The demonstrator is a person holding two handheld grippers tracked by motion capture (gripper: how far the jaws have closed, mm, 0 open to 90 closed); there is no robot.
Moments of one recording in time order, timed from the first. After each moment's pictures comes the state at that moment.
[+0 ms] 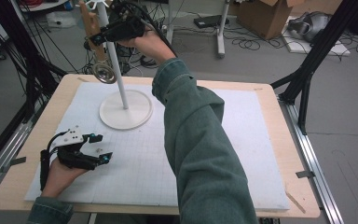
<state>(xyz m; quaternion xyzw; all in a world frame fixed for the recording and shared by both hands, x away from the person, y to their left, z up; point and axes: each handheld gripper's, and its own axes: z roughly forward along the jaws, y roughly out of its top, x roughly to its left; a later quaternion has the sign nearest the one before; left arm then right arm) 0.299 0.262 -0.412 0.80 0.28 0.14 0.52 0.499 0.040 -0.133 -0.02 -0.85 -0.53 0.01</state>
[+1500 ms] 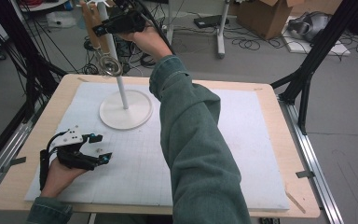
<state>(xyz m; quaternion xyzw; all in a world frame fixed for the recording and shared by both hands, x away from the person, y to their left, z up) 0.299 0.262 -0.412 0.80 0.28 0.14 0.52 0.515 0.037 -0.131 -0.08 -0.84 -0.54 -0.01</state>
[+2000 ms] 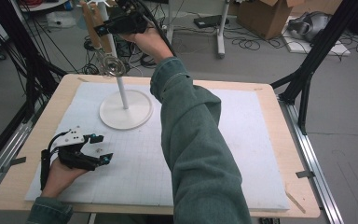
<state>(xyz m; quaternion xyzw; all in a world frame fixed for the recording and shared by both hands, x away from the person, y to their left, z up) 0.300 0.260 -0.413 0.80 0.28 0.13 0.51 0.514 0.033 -0.133 -0.09 -0.83 -0.55 -0.01</state>
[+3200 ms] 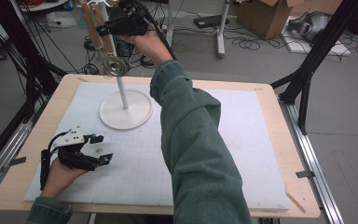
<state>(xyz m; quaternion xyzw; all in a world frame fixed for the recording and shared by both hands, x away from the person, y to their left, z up) 0.299 0.261 -0.413 0.80 0.27 0.13 0.51 0.511 0.031 -0.137 -0.11 -0.82 -0.55 -0.03</state>
